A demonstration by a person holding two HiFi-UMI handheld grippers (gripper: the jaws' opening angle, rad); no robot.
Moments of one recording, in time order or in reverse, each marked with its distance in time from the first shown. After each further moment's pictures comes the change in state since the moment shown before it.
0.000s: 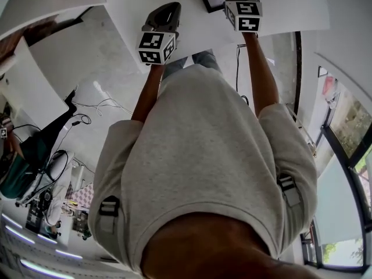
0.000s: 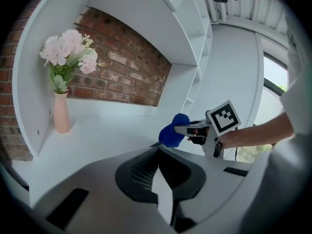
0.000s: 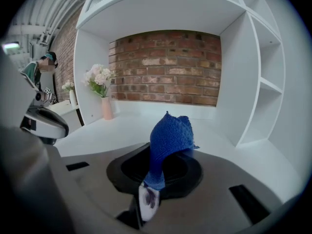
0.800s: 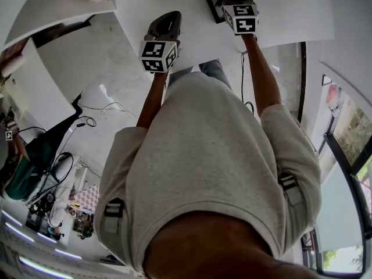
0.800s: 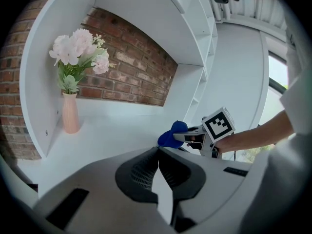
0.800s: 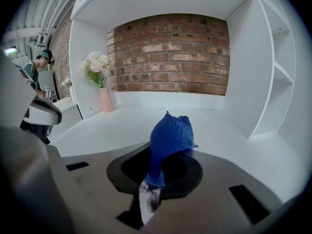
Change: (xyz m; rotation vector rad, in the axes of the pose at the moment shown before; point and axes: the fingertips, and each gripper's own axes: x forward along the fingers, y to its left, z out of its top) left arm -0.007 0.035 -0.003 -0.022 0.011 0.049; right arm 0.049 0.017 -0.021 0.009 0.080 0.044
